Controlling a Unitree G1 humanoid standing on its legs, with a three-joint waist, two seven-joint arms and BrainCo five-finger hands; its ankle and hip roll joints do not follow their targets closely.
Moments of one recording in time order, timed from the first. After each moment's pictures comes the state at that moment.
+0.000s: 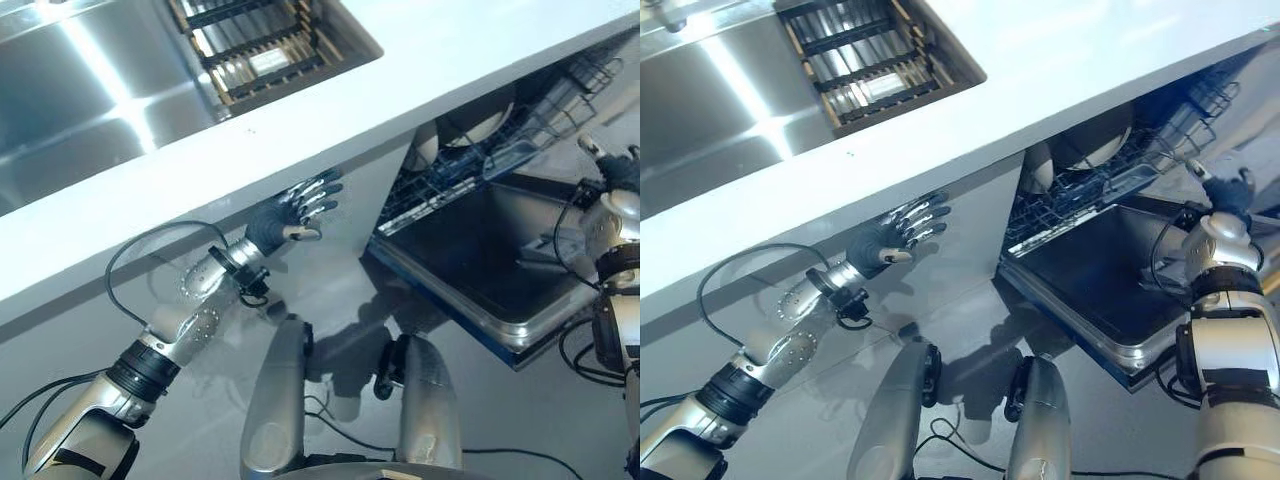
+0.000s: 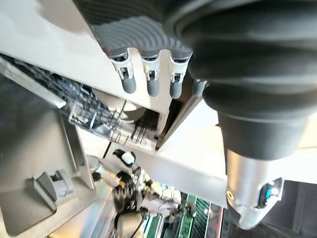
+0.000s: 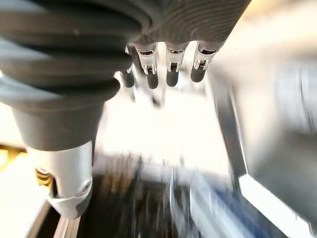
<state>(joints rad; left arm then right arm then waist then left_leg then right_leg) -0.41 0.63 -0.50 -0.03 -0.88 -0.21 -0.27 -0.91 -0.78 0.04 1.14 0.58 -0.09 -0.53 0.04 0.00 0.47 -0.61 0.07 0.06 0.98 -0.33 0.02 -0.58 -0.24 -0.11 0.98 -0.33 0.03</state>
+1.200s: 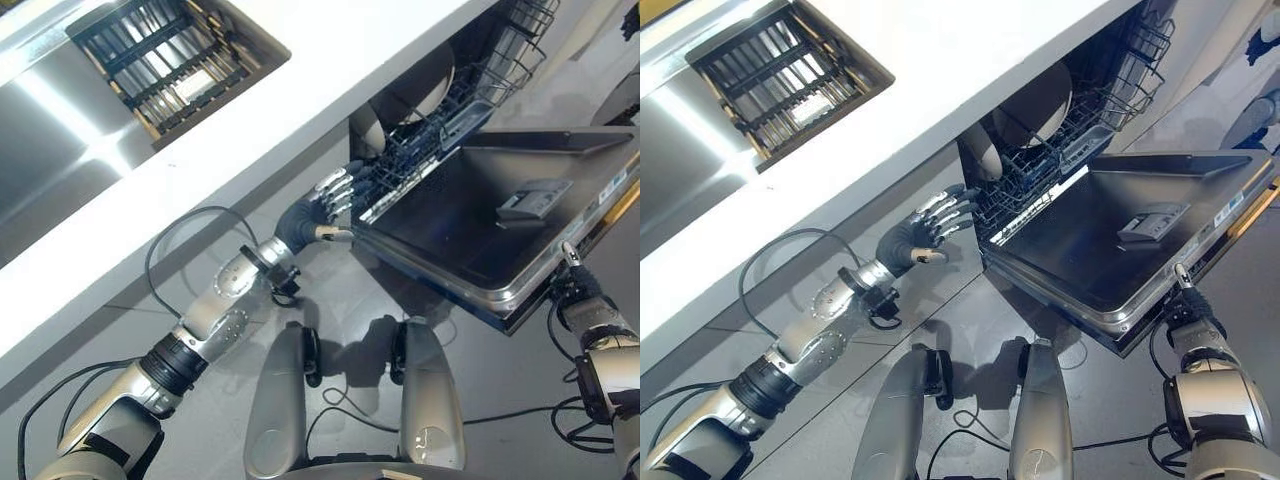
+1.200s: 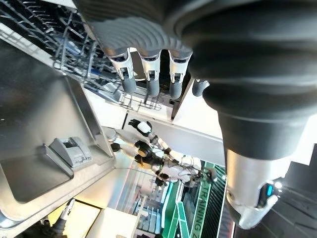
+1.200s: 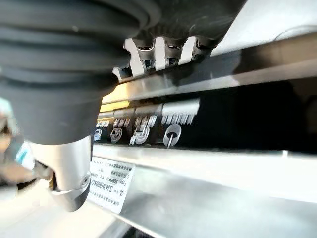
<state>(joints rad) -0.46 0.57 -0.48 -0.01 -0.85 -0.20 -0.28 -0.66 -0.72 0.10 1.38 1.29 0.05 0.22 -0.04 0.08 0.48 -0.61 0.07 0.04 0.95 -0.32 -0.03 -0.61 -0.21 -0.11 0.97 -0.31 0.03</state>
